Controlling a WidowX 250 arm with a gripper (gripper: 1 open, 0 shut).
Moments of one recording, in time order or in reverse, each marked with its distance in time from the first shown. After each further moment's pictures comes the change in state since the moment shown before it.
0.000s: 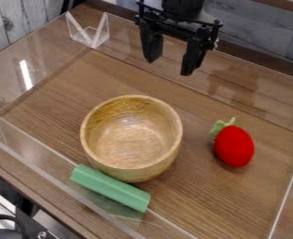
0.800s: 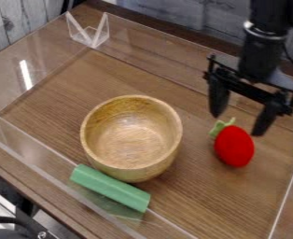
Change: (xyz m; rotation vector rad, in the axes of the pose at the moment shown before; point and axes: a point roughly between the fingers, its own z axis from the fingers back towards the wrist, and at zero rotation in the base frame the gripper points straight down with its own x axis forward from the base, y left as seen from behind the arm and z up) arm -0.009 -0.103 -0.037 -0.012 0.025 -0.088
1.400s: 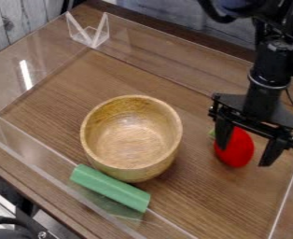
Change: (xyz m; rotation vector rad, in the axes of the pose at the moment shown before) arm 0.003 -0.010 -0.037 -0.003 -0.085 0.150
